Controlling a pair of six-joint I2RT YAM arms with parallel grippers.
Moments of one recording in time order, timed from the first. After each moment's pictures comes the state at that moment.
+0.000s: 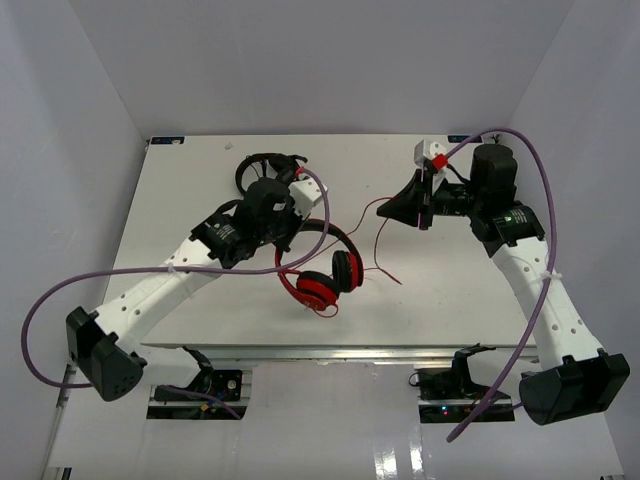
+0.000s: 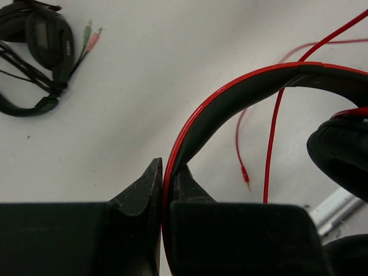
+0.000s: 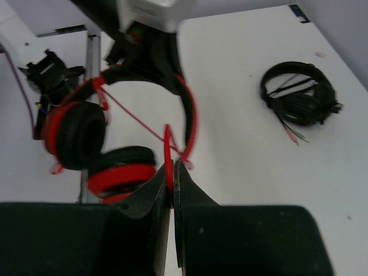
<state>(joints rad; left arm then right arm) -0.74 1.24 1.25 -0.63 -0.04 0.15 0.20 1.15 1.22 -0.39 -1.15 -0.32</state>
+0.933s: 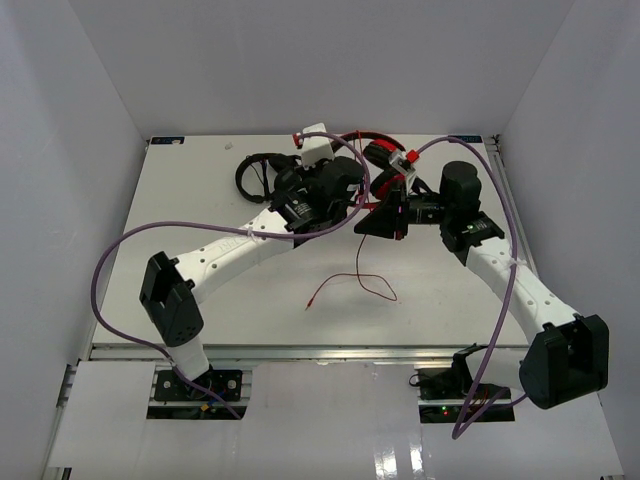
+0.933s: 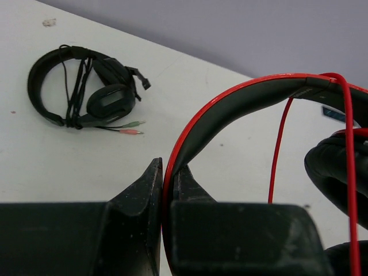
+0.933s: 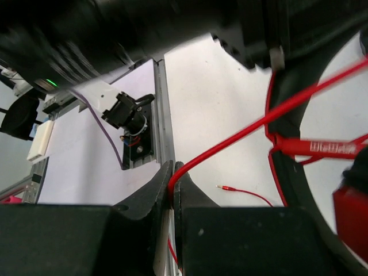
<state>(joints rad) -0.91 1.72 1.63 -0.33 -1.00 -0.63 0.35 1.24 0.98 0.08 -1.17 0.33</state>
